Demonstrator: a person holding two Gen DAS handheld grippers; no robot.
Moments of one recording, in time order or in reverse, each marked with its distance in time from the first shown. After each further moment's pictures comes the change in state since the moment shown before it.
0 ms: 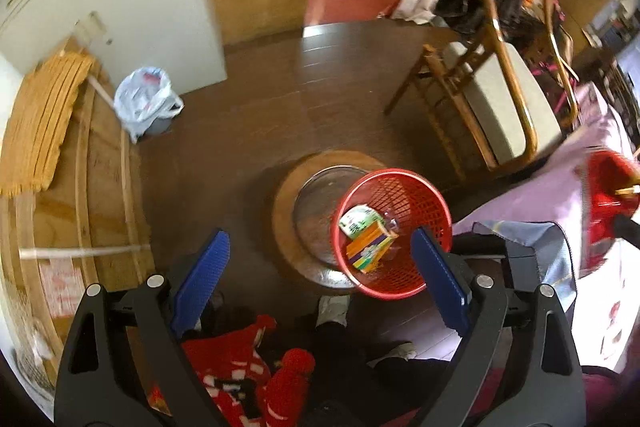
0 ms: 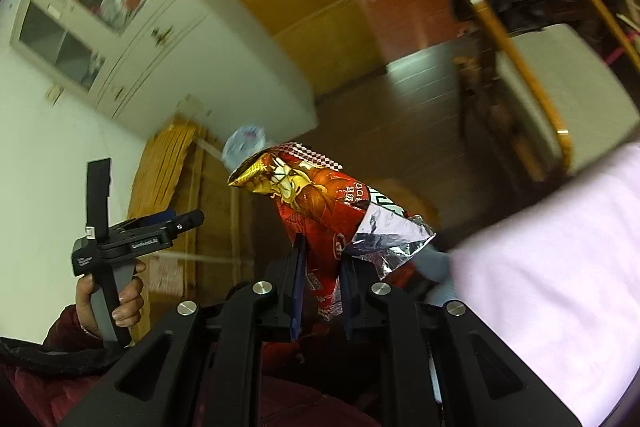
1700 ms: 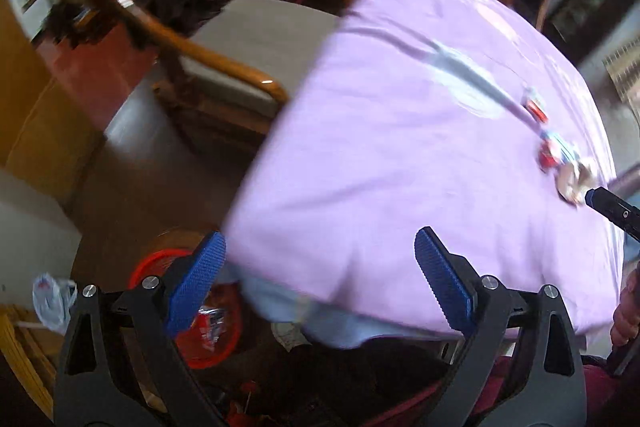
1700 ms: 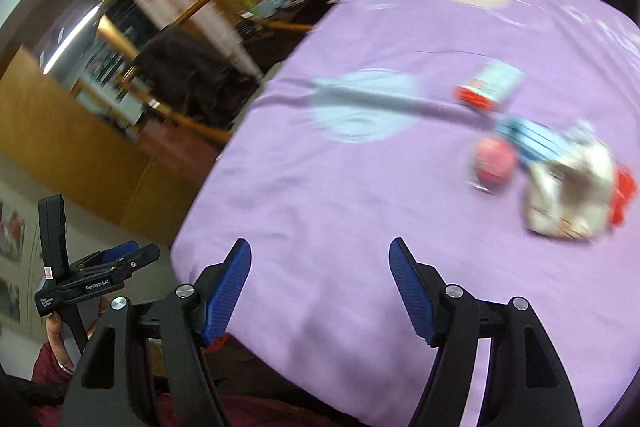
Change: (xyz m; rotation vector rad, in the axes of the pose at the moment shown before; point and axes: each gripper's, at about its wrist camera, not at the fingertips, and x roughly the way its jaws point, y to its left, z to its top) left arm 0.004 -0.373 -0.073 0.836 0.029 -0.328; right arm -0.224 -0.189 -0.288 0.748 -0.526 -0.440
